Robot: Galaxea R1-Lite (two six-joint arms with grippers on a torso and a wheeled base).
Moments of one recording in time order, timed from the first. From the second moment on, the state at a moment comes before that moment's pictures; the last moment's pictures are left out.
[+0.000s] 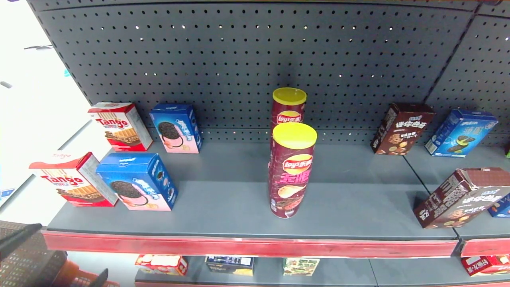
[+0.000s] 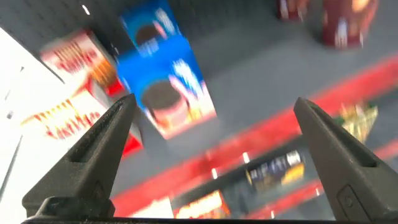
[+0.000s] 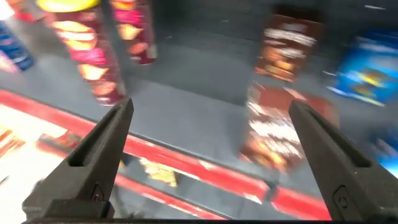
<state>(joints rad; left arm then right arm) -0.65 0.66 -0.04 -0.66 0.31 0.37 0.29 0.56 -0.57 -0.02 0.01 -0.07</state>
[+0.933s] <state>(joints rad) -0.35 0.29 0.00 -0.08 0.32 0.32 0.02 0.13 -0.03 0.01 -0.03 -0.09</state>
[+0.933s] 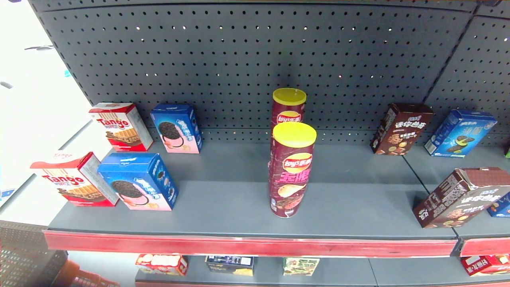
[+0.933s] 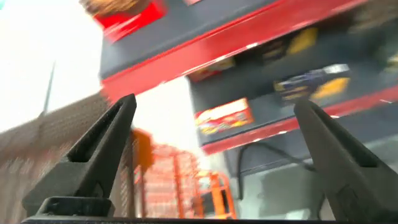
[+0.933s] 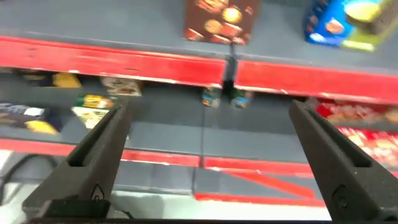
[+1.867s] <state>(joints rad) -0.09 0.09 0.00 -0.07 0.27 0.19 -0.09 0.09 0.00 0.00 -0.01 -0.01</state>
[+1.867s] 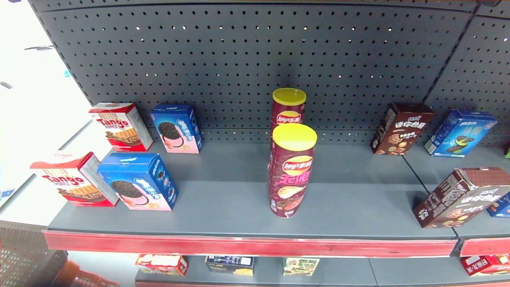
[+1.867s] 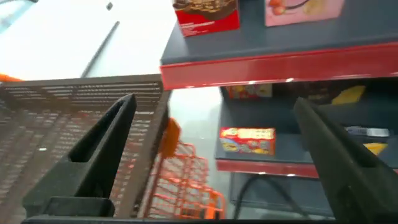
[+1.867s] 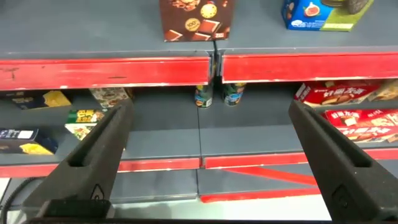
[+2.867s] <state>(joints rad) -0.01 0.02 0.00 0.00 -0.03 0.05 -0.09 0.09 0.00 0.00 0.00 -0.01</state>
